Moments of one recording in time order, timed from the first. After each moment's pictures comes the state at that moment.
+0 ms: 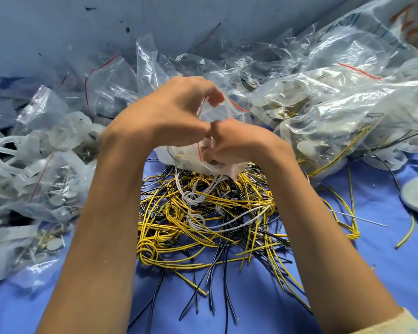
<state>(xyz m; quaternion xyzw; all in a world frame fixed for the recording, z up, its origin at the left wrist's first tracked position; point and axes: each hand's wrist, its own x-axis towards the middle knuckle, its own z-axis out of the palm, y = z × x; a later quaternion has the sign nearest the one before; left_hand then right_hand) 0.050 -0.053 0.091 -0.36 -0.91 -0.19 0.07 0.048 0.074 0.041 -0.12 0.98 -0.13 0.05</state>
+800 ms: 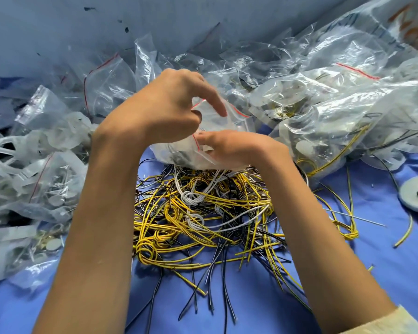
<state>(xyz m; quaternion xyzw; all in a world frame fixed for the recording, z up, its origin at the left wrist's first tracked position) 0.047 -0.059 0.093 -0.36 -0.90 -0.23 0.08 0.038 0.077 0.028 -0.16 0.97 -0.11 0.12</state>
